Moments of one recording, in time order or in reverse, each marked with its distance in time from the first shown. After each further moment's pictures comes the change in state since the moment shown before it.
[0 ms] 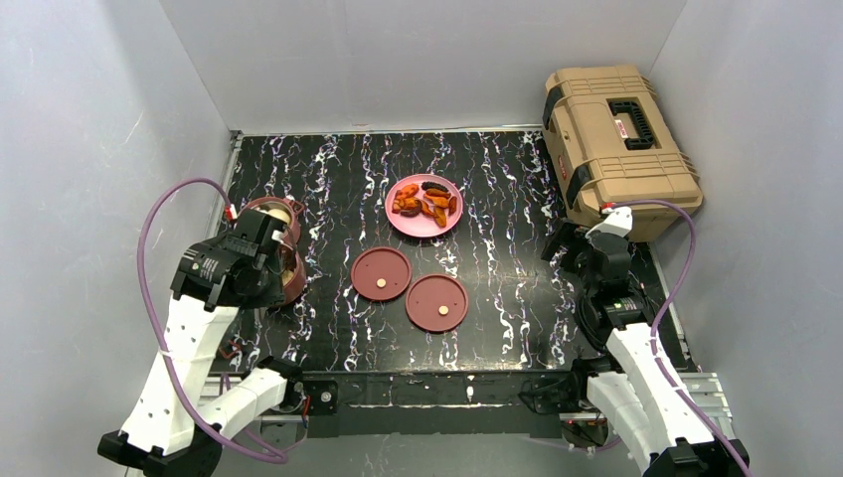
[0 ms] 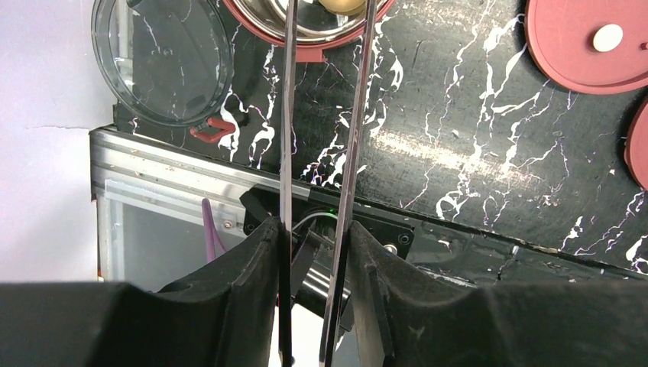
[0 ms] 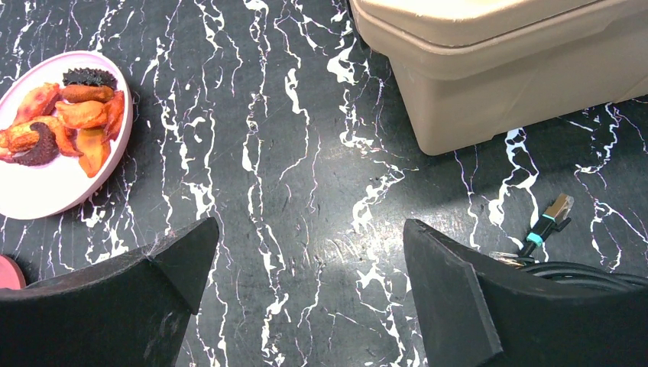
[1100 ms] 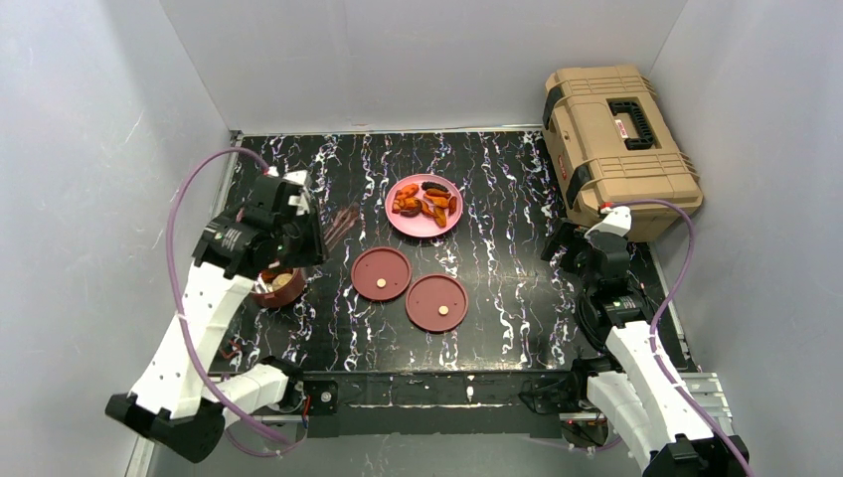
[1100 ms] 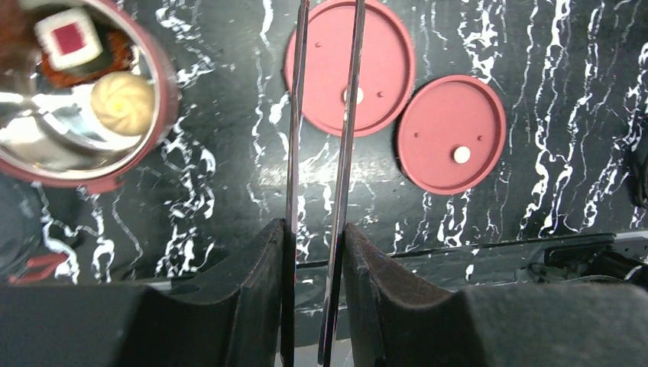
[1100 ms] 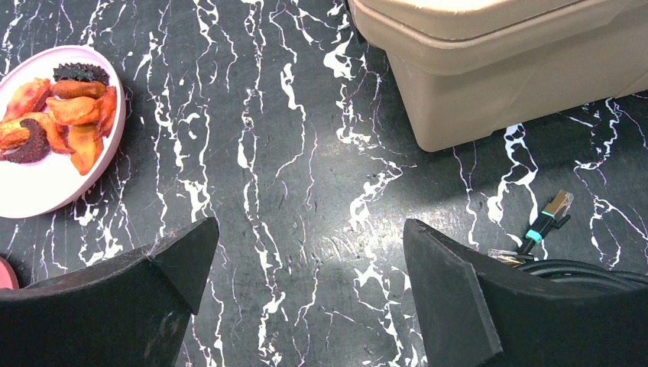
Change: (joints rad) left arm -0.032 0.116 0.054 0.324 0.330 0.021; right arm 0.000 0.016 0.000 0.000 0.003 -0.002
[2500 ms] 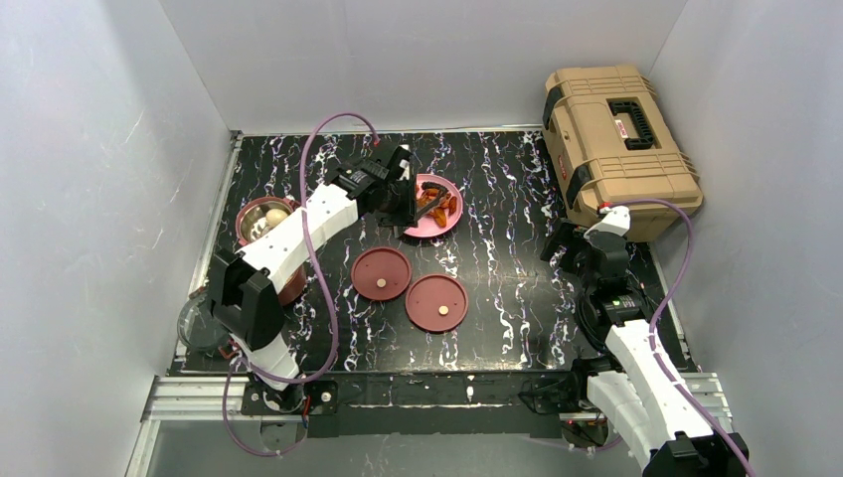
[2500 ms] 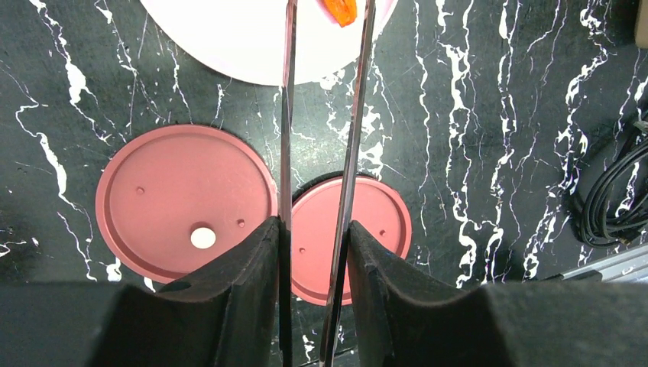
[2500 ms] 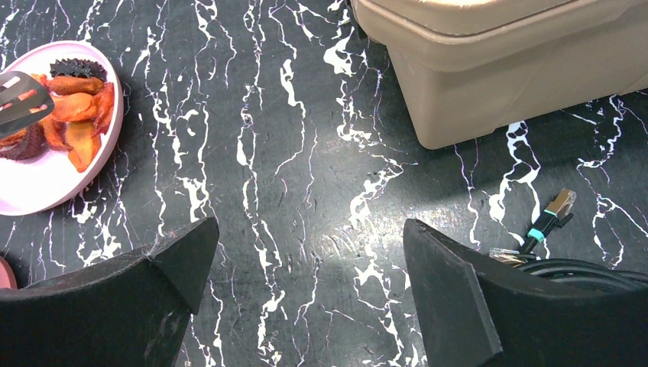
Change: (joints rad) left arm -0.249 0.641 0.190 0.422 0.041 -0.111; right arm 0.000 0.010 0.000 0.001 -0.003 0.000
